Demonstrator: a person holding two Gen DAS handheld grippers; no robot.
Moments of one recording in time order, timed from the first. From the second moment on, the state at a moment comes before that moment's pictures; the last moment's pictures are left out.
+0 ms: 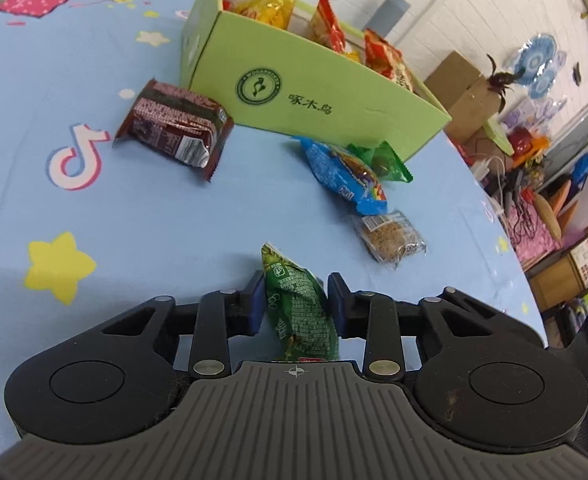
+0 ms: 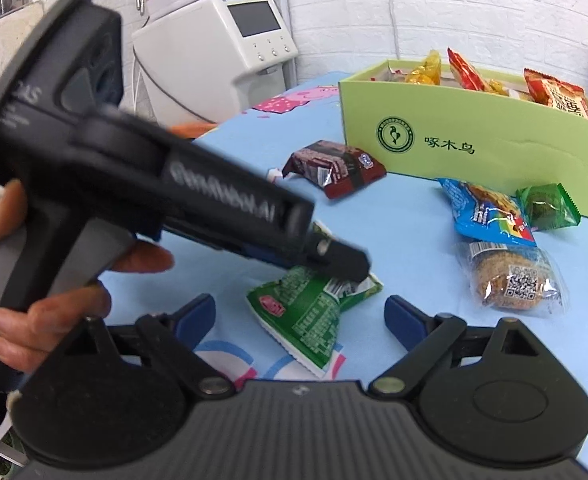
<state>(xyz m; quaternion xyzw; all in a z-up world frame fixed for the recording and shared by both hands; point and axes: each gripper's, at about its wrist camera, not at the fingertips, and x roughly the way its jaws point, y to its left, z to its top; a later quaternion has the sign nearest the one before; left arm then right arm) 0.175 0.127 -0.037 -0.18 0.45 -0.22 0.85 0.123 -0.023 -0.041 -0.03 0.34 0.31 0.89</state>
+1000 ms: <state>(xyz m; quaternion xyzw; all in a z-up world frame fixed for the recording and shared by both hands) 0.179 0.144 -0.009 -0.24 0.42 -0.22 0.85 0.143 -0.023 -0.030 0.03 0.32 0.32 0.89</state>
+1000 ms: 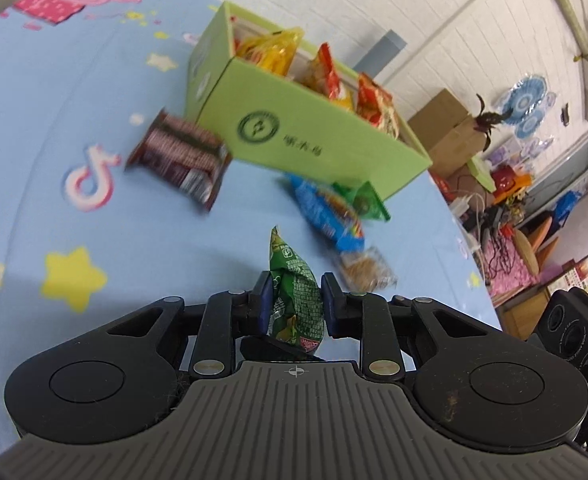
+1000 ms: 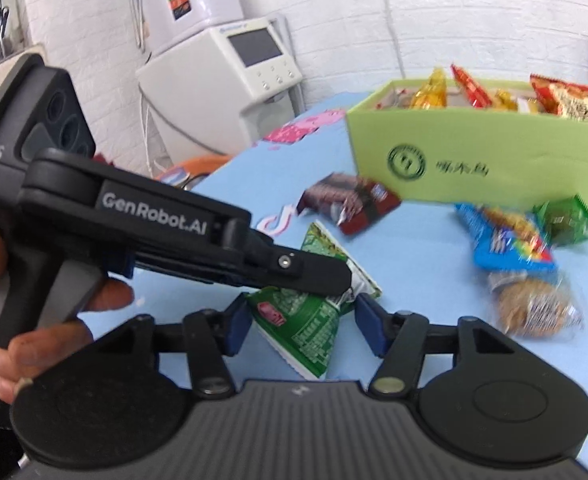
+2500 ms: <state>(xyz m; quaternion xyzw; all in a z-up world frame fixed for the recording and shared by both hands) 0.280 0.208 -0.011 -0.19 0.40 -0.12 0.89 0.247 0.028 -0.038 -0.11 0.29 0.42 0.85</state>
